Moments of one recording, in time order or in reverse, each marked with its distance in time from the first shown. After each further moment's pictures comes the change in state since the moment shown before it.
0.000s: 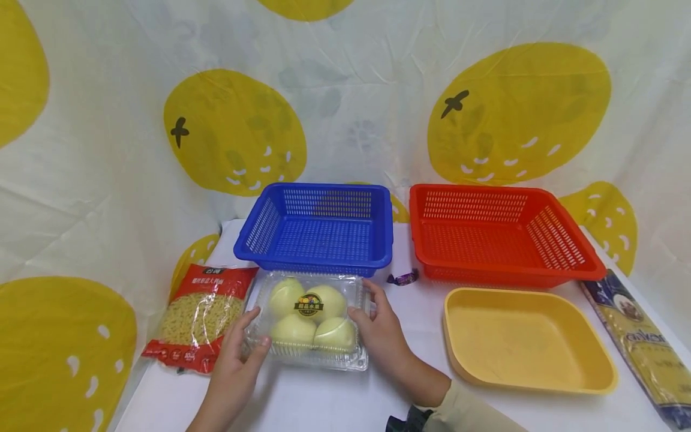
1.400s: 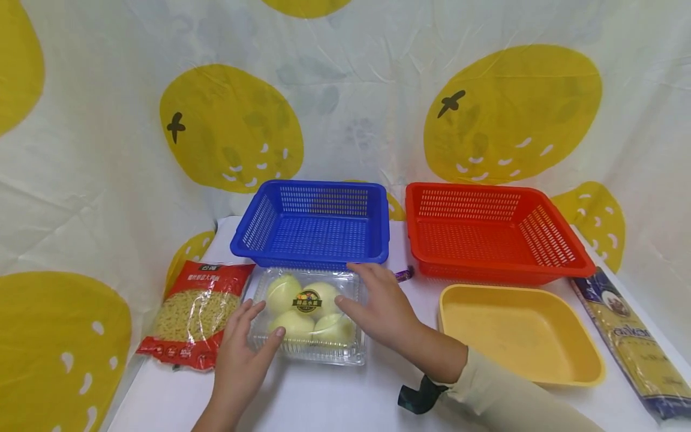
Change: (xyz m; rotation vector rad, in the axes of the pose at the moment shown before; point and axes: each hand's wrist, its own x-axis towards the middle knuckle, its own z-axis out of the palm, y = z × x) left_hand 0.005 0.015 0.018 0.163 0.173 0.102; right_hand -0.003 -0.072 -0.020 -0.688 -0.062 -0.270
